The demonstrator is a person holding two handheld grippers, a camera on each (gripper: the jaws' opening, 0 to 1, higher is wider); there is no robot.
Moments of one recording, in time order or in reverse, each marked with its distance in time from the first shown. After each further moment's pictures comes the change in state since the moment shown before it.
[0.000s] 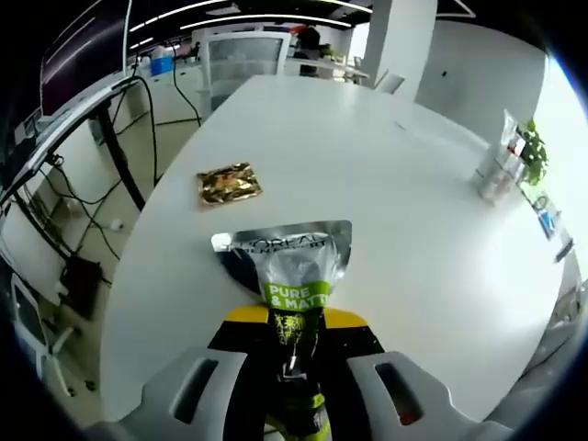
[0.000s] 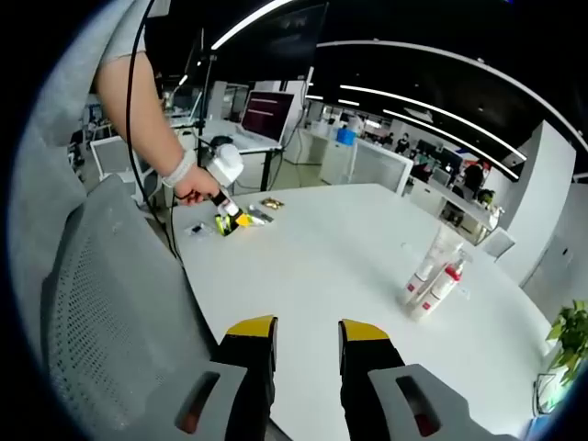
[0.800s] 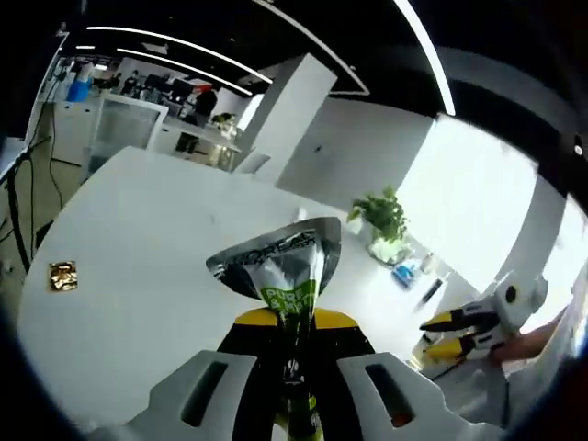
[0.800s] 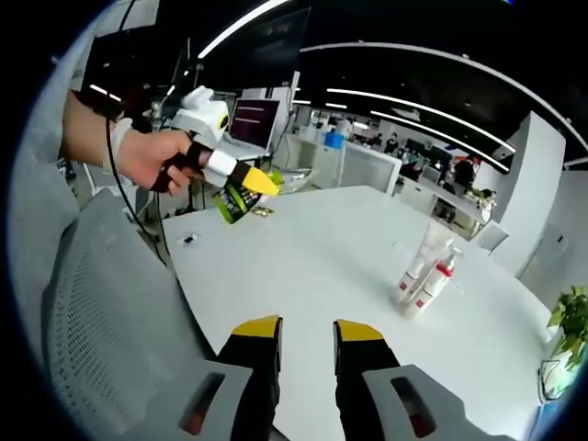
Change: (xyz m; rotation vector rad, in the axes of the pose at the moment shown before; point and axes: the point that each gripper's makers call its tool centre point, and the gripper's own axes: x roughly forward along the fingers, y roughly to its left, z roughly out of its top) left arm -0.148 -0.227 0.065 0.087 -0.324 -0.660; right arm -0.005 -0.010 0.003 0.060 -0.028 -0.036
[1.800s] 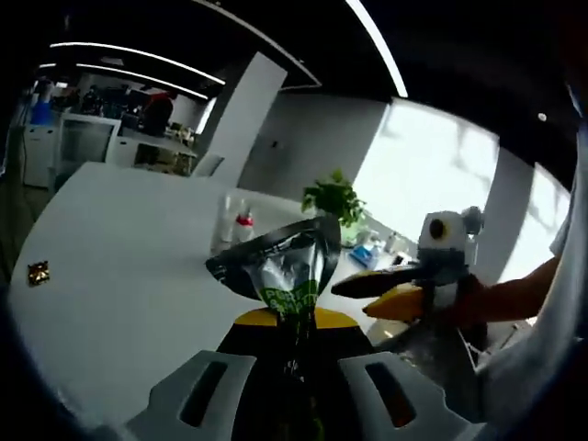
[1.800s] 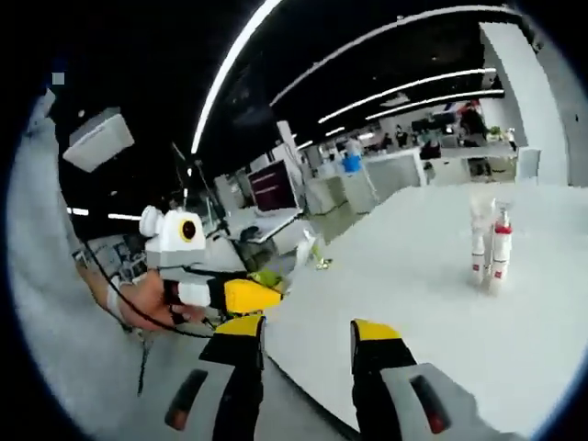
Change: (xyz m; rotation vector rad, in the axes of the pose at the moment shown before) left arm -0.029 -0.084 -0.042 0.092 -0.015 -0.143; right arm -0.009 0.043 0.065 0.626 -0.283 0.378
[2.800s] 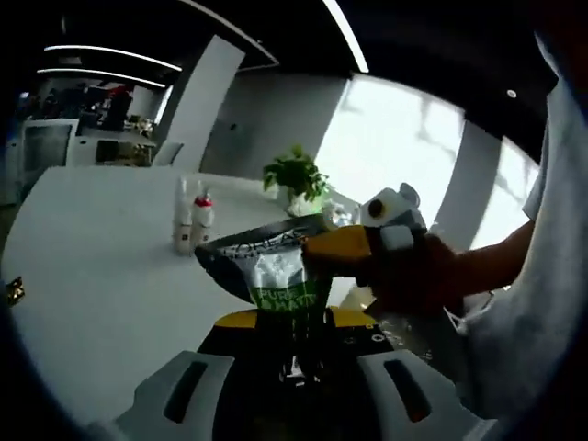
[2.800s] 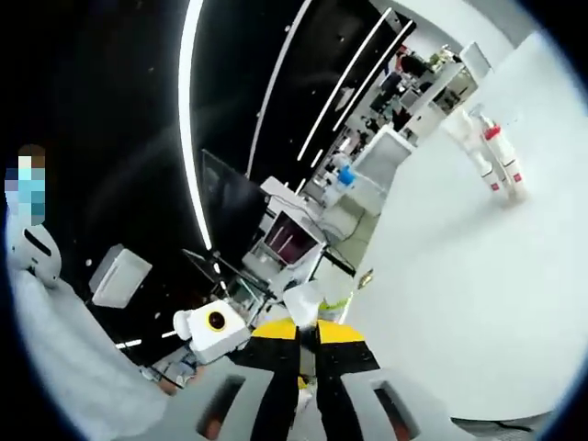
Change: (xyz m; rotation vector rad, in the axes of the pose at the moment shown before) left arm 0.010 -0.024 -0.024 0.045 0.101 -0.173; right arm -0.001 -0.009 0.005 0.403 -0.115 0.089
